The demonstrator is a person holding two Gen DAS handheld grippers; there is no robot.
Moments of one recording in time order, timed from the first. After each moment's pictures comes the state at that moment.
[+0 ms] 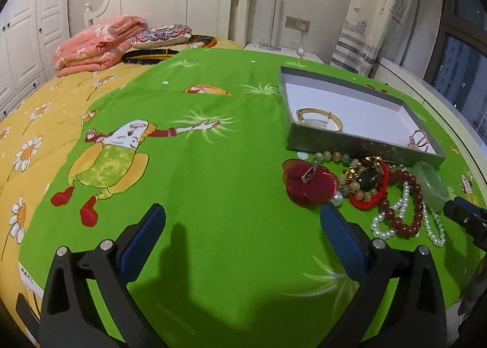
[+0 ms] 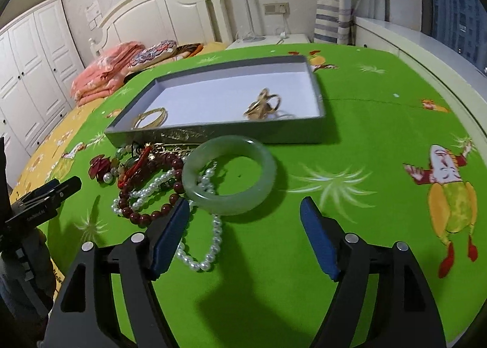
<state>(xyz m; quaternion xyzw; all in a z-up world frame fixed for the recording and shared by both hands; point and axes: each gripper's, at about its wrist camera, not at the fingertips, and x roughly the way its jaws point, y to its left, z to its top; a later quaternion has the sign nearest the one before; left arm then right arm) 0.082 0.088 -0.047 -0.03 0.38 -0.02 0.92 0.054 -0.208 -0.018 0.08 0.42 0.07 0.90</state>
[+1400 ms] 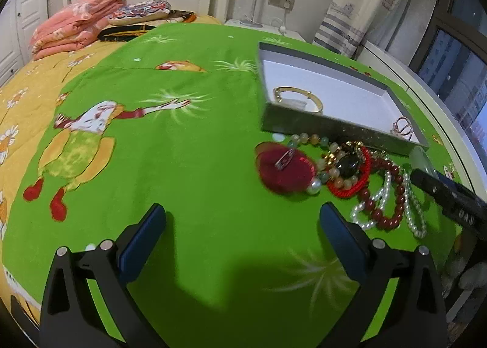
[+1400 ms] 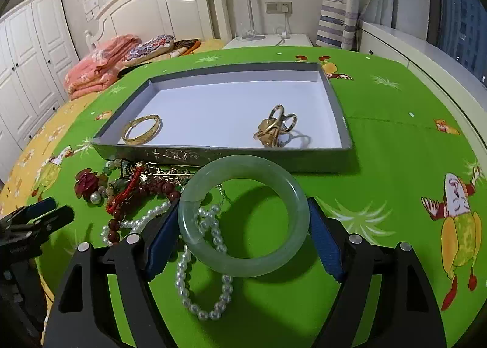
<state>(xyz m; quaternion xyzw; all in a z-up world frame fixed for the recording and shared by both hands) 0.099 0.077 -0.049 -0.05 0.44 -0.07 0.89 0.086 -0.196 -0.015 0.06 0.42 0.06 0.90</state>
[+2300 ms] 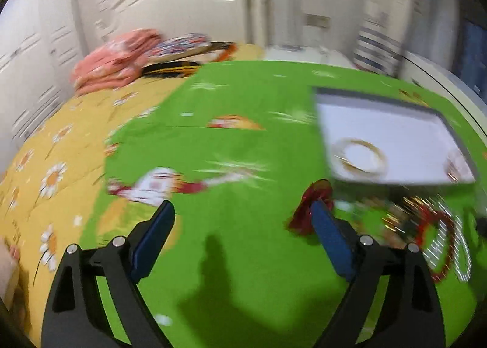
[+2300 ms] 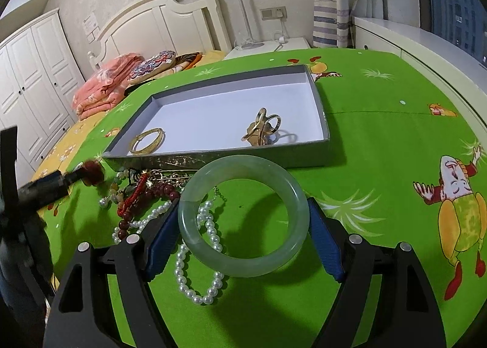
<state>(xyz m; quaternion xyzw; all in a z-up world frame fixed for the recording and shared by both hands) 0.139 0.104 -0.018 0.02 0.38 0.06 0.92 0.074 -0.219 -0.011 0.11 0.40 0.08 0.91</state>
